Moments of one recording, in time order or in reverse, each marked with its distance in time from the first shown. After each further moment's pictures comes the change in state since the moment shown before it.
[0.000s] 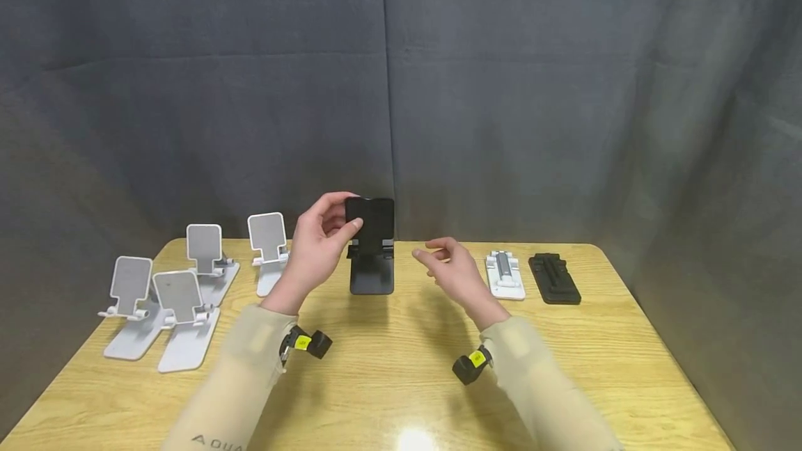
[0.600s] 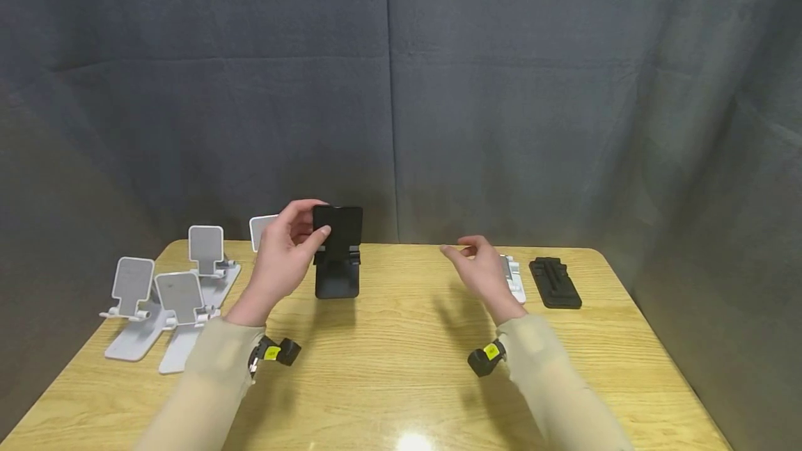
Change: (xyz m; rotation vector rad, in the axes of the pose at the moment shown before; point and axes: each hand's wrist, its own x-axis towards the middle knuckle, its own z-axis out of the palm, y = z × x) left_hand -0.013 -0.004 -0.039 0.201 0.044 0.027; right_hand 0.005 0.015 -0.034 -0.129 0.125 0.108
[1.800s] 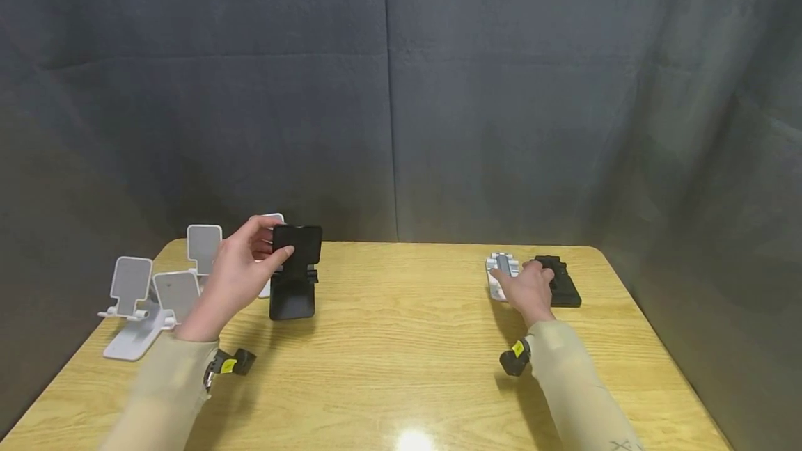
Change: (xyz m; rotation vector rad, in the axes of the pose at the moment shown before) left_hand -0.023 -0.017 -0.056 0.294 -0.036 -0.026; right_hand 0.011 0.084 -0.034 -0.246 0.107 0.260
